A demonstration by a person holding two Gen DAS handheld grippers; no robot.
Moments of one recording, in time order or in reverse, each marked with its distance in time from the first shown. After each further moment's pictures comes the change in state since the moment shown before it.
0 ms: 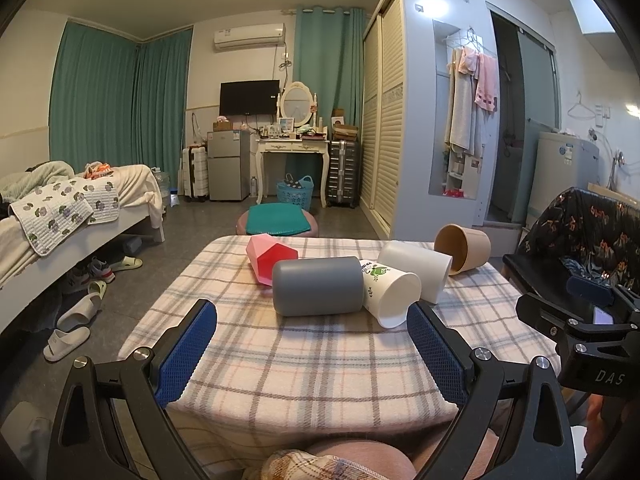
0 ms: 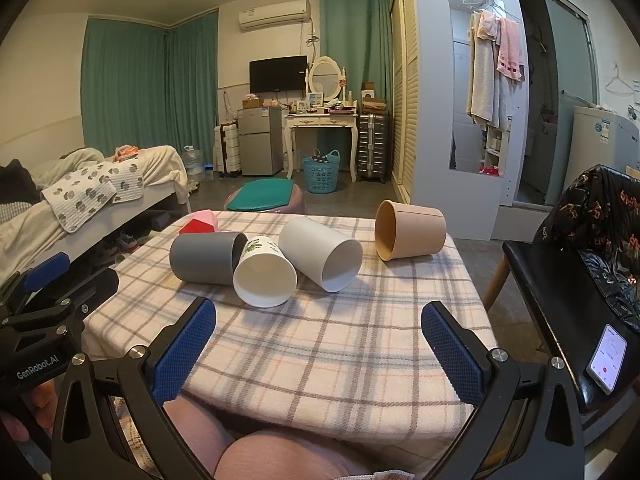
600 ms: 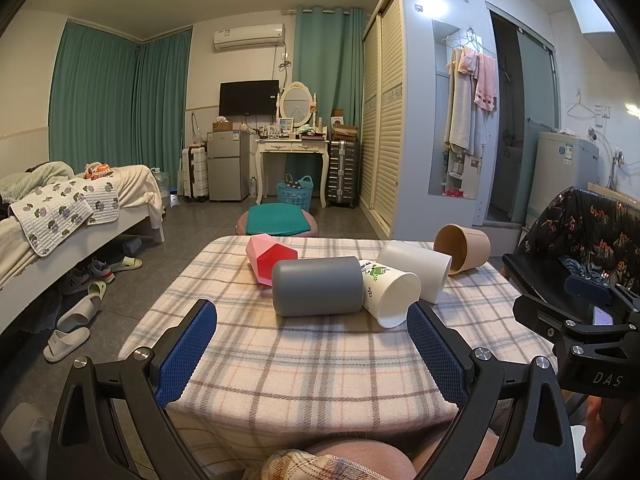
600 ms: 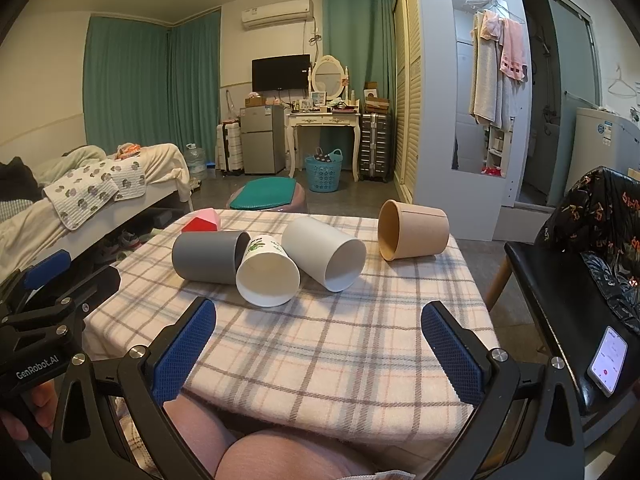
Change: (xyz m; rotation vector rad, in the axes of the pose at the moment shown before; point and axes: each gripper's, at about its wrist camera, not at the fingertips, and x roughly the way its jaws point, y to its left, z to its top) left arm 0.000 0.000 0.000 -0.004 0.000 0.000; right arm 0.002 0.002 0.002 -0.005 0.001 0.008
